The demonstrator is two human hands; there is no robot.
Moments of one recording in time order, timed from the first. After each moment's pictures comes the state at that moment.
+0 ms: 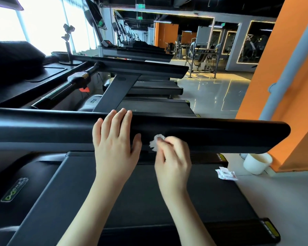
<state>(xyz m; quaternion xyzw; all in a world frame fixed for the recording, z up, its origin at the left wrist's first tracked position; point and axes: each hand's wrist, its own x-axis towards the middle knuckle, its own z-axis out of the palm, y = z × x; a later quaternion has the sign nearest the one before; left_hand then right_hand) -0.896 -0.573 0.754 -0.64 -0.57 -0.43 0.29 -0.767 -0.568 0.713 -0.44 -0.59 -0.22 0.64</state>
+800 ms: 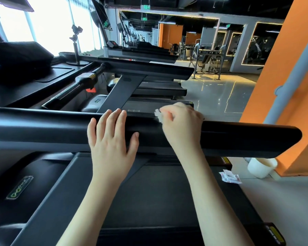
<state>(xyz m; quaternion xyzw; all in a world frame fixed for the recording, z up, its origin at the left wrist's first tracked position) -0.921 -0.572 0.756 -0.62 -0.60 -0.43 0.27 -0.774 -0.534 0.809 -0.53 -0.66 -0.09 0.52</state>
